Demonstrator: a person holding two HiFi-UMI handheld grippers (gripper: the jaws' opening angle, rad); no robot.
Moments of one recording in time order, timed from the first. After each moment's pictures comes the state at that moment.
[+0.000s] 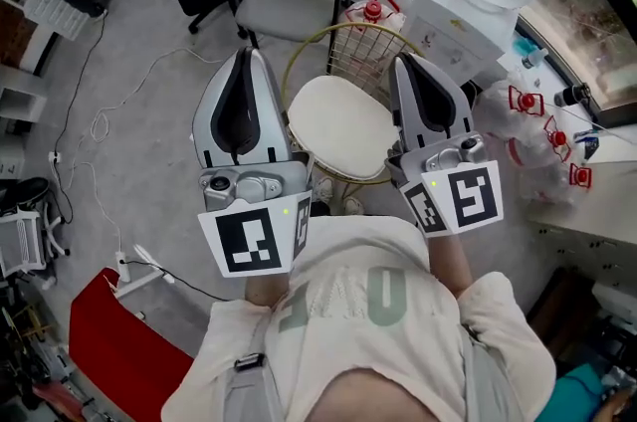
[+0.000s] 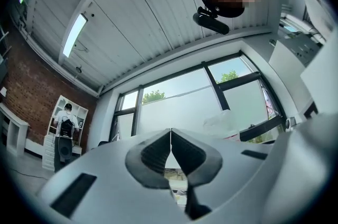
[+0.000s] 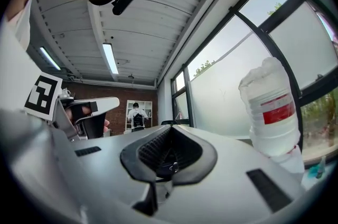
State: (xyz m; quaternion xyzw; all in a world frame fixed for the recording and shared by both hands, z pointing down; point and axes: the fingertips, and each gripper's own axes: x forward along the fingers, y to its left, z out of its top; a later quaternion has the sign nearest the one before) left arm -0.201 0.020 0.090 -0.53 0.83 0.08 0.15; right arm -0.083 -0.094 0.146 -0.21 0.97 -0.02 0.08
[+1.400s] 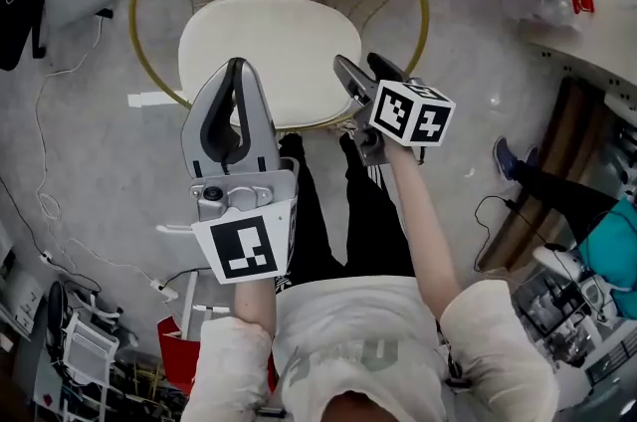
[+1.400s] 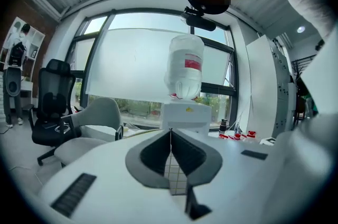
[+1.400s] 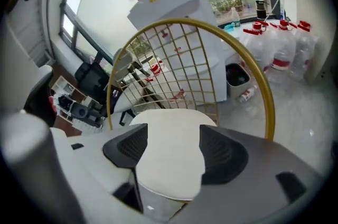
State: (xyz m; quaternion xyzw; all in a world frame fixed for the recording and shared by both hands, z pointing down) left arm -0.175 -0.150 0.469 -0.73 0.68 -0.03 -0.11; right arm 0.005 -0.150 0.691 -0.44 0.71 -0.48 -0.24
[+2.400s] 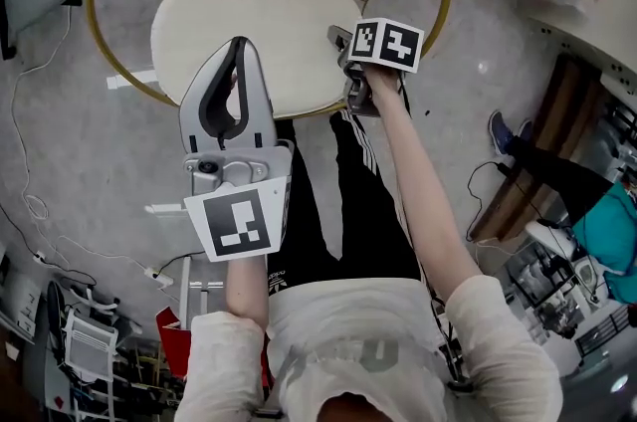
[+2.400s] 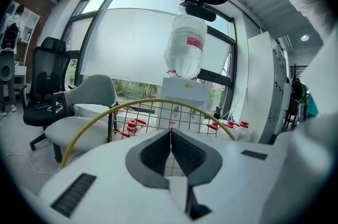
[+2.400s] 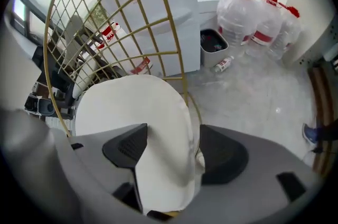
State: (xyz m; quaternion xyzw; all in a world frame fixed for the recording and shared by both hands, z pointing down) left arm -0.167 -0.161 0.565 -0.75 0.64 -0.06 -0.18; right arm 0.042 -0.137 0.844 -0.48 0.56 -0.55 -0.40
